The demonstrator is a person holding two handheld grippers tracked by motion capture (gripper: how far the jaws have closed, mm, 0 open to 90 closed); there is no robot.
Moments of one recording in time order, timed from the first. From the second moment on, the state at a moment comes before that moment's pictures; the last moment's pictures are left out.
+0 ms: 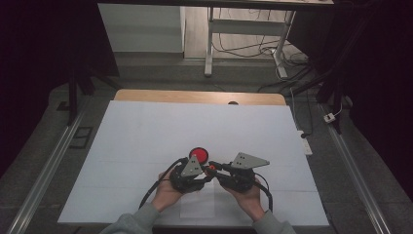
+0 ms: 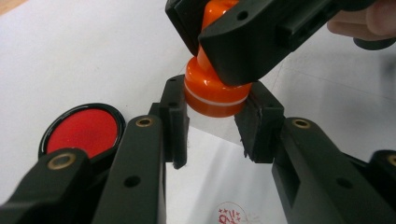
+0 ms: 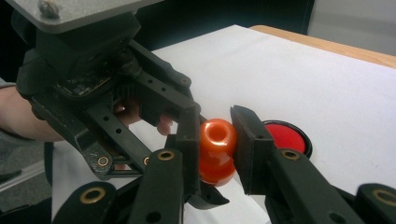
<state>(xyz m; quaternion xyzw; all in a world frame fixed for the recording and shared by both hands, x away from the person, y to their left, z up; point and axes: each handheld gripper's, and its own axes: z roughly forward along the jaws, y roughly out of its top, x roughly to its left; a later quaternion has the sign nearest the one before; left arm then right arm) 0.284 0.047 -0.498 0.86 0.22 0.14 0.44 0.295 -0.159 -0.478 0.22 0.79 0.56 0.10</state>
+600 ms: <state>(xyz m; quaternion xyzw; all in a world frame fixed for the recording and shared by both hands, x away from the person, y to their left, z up) 0.286 0.047 -0.502 0.86 0.23 0.14 0.43 0.295 -0.161 -0.476 0.23 0.79 0.56 0.11</state>
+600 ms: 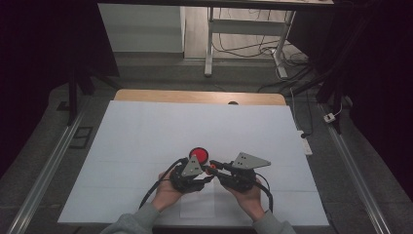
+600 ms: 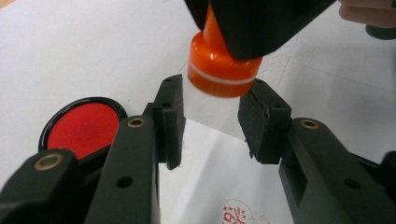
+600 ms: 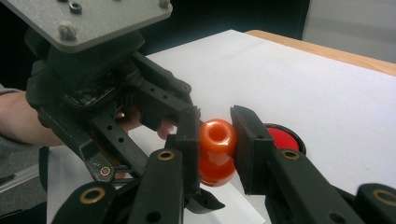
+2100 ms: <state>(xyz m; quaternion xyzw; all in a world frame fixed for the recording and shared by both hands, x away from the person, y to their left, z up) 0.250 0.157 -0.503 0.84 0.32 0.15 0.42 0.300 -0.177 -0.472 0.24 0.78 0.56 0.13</state>
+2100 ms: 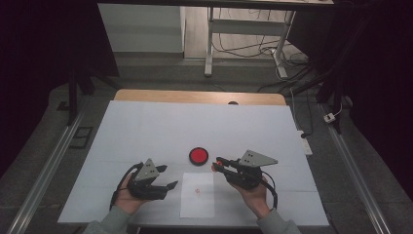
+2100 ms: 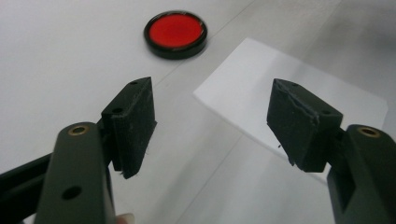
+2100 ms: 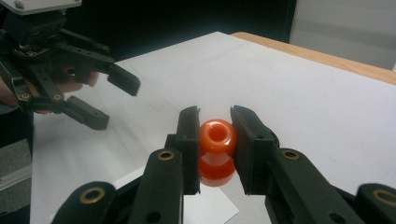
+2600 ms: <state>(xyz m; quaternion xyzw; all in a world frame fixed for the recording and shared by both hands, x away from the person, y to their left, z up) 0.227 0.211 -0.515 0.82 0.37 0.16 0.41 0.303 -0.184 -0.470 0.24 0.78 0.56 0.13</state>
